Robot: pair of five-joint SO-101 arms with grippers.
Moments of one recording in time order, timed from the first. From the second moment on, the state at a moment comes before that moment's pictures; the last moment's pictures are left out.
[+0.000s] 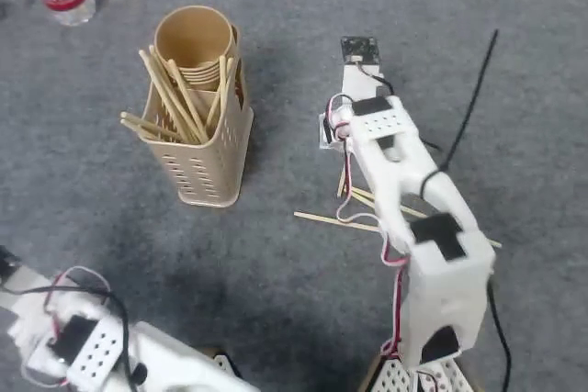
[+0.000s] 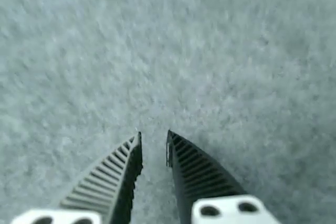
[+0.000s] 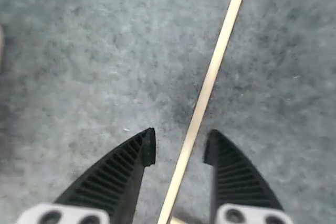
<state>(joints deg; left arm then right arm) -69.4 -72.0 93.9 39.5 0.0 -20.2 24.9 1.0 51.8 -14.1</state>
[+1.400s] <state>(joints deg) -70.9 -72.1 95.5 36.0 -2.3 -24.2 30.1 -50.1 88.4 -14.1</state>
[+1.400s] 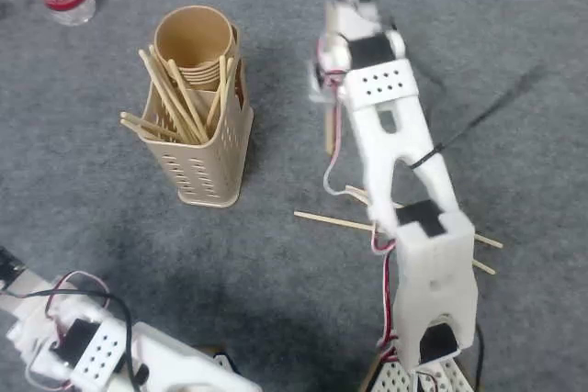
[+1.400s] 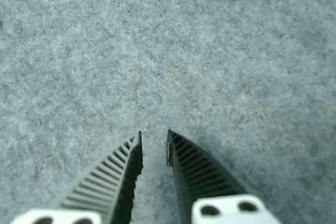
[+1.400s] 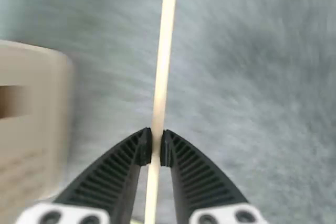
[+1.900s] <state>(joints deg) -70.9 -72.1 95.5 36.0 -2.5 -48.5 26.0 -88.6 89.8 -10.2</state>
